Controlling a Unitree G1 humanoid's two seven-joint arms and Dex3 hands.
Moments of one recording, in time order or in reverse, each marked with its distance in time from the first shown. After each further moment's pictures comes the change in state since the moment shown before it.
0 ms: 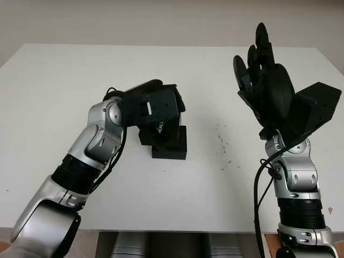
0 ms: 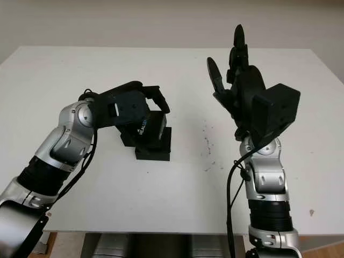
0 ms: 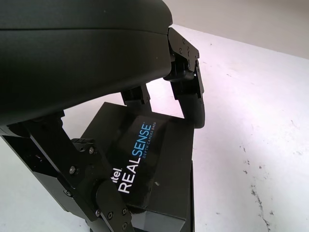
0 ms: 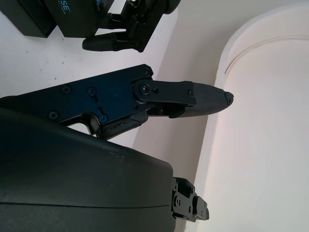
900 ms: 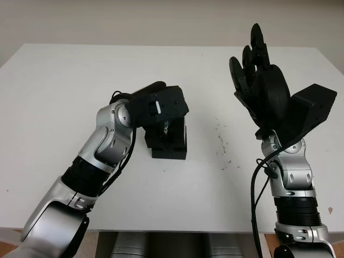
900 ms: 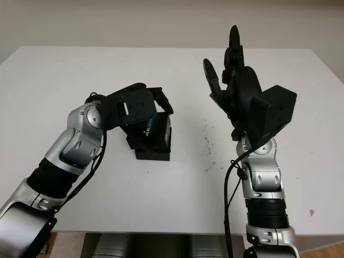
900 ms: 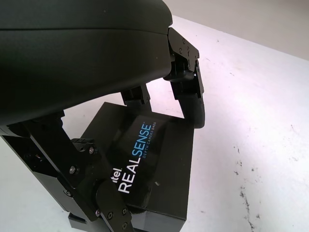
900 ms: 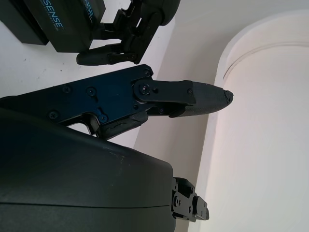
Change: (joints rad) left arm 0.001 -0.070 -0.013 -0.026 0.014 0.138 0.032; right arm -0.013 0.015 0.011 0.058 0.008 -0.045 0.014
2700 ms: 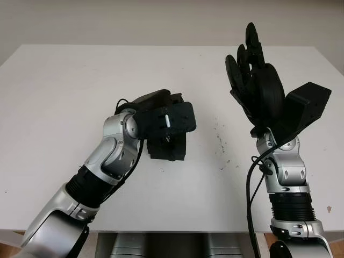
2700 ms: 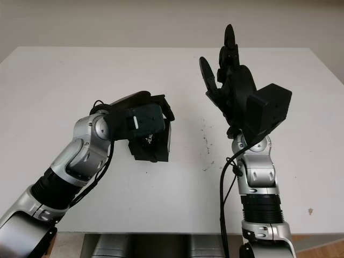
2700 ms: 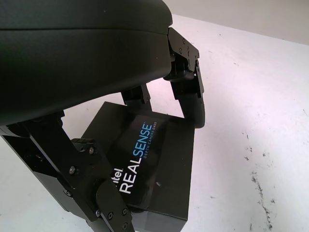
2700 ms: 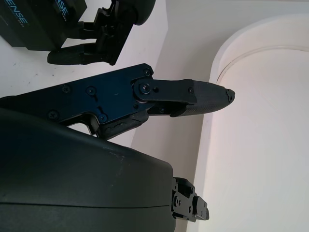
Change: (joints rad) left arm 0.058 0.003 -0.093 -0.086 0.086 0.057 -0.004; right arm -0.031 0.018 0.002 0.049 0.024 -0.032 0.015
